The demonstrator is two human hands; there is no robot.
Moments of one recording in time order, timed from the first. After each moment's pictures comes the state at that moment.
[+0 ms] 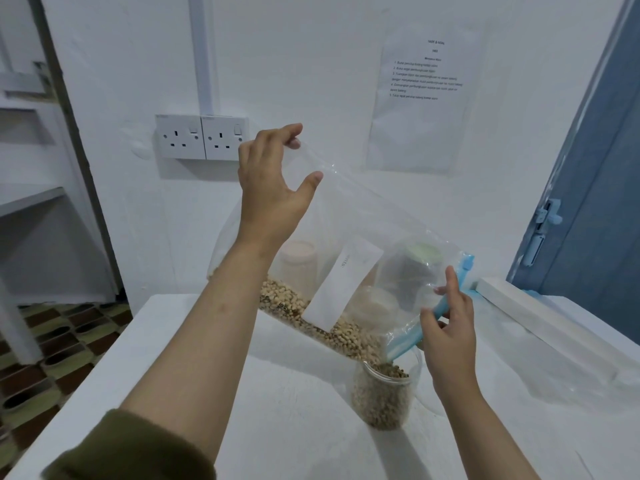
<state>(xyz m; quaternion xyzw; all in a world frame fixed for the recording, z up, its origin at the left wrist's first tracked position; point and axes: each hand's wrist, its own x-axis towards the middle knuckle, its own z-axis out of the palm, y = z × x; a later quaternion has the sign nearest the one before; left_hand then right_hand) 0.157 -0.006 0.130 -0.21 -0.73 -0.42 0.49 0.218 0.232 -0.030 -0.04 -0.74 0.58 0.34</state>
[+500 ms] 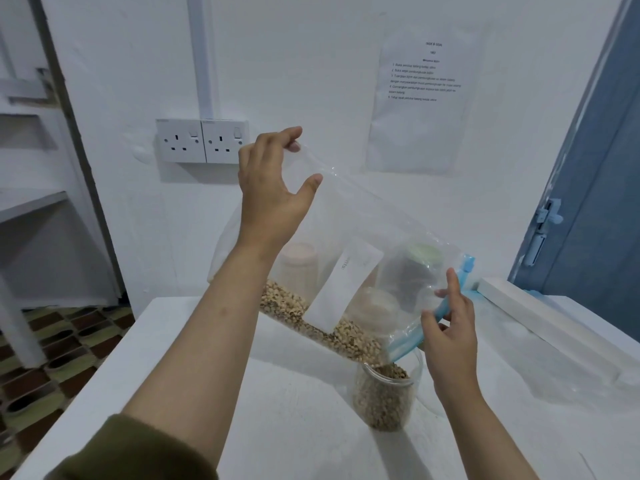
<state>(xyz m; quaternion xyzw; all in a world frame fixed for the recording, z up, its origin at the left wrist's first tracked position) 0.159 -0.005 0.131 -0.21 -0.73 -0.41 0.49 0.220 0.233 -0.031 -0.04 -0.73 0.59 0.35</state>
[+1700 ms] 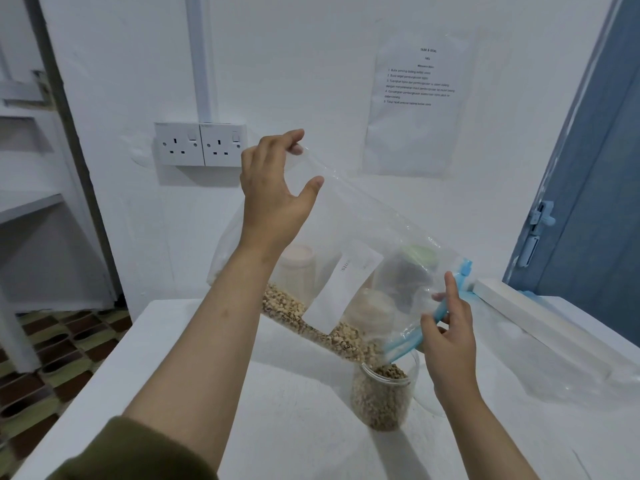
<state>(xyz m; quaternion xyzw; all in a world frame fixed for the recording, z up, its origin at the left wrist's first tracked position) 0.165 -0.001 0.134 -0.21 -0.73 -0.42 0.49 0.226 0.235 -0.029 -0.05 -0.73 0.59 0.33</state>
